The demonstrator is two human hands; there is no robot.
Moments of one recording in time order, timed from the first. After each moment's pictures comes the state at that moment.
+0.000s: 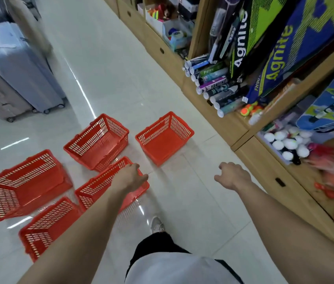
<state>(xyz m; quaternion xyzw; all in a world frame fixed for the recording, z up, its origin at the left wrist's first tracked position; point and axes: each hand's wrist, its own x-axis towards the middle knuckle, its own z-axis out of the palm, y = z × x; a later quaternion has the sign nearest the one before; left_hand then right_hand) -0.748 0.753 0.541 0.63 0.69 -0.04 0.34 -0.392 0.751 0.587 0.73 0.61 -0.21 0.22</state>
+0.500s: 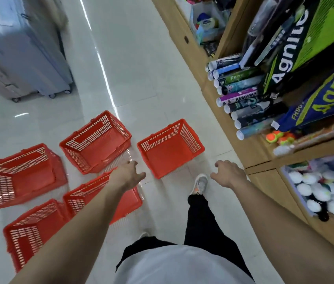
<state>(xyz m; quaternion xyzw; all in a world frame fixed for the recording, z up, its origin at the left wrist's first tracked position) -0.708 0.972 0.492 0.56 0.75 -0.07 0.34 -0.364 1.039 0.520 0.66 0.66 -0.26 0.24</state>
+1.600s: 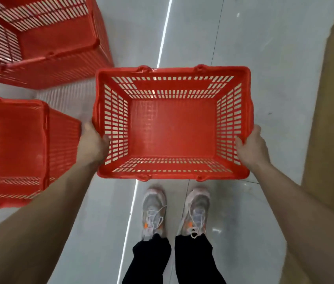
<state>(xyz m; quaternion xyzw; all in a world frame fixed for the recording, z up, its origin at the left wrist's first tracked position) -0.638 1.120 -0.101 0.12 0.94 0.14 0.28 -0.319 1.393 -0.111 0.62 0.71 -0.33 0.08</state>
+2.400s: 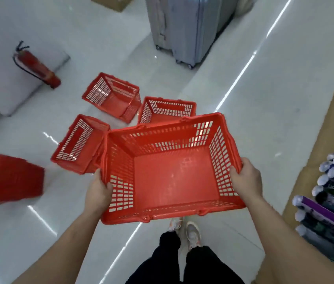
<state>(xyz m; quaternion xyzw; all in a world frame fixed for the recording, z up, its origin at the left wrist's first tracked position) -0.589 0.901 0.492 -0.06 0.96 0.25 0.14 -0.447 1.301 0.475 0.43 0.83 -0.35 -0.02</state>
